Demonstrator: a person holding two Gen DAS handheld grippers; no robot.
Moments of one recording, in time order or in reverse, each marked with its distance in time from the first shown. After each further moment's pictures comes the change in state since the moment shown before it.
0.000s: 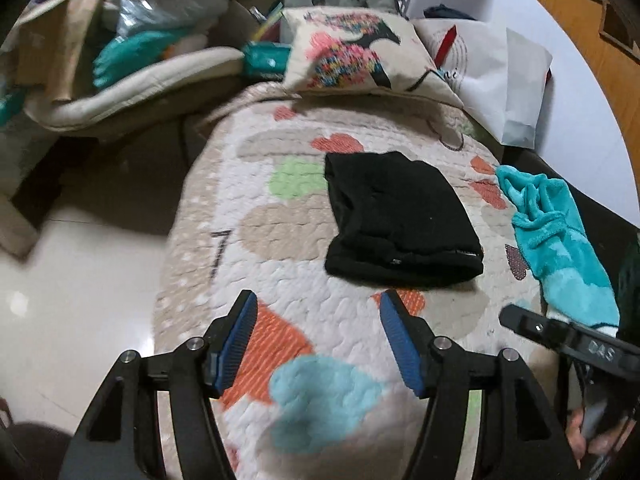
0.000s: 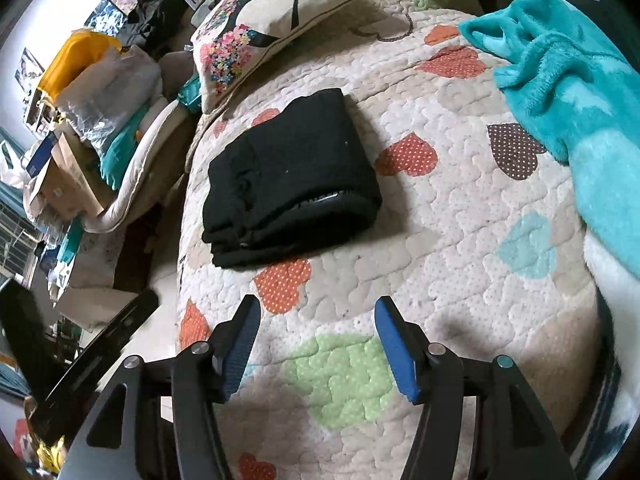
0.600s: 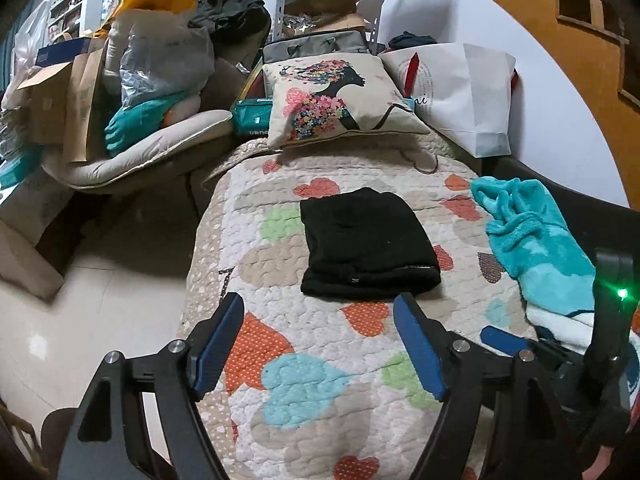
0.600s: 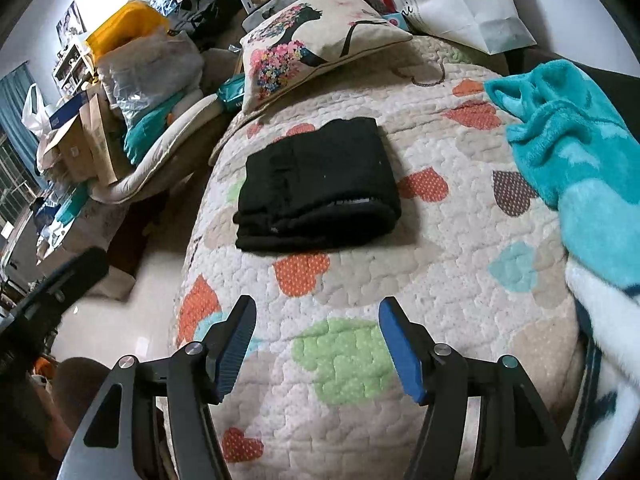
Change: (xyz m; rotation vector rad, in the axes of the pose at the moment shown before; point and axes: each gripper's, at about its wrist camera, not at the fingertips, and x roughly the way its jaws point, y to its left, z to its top) left arm -0.067 -0.051 -0.001 0.100 -0.112 0.036; right arm -0.030 0.028 -0.034 -0.176 -0.097 -0.043
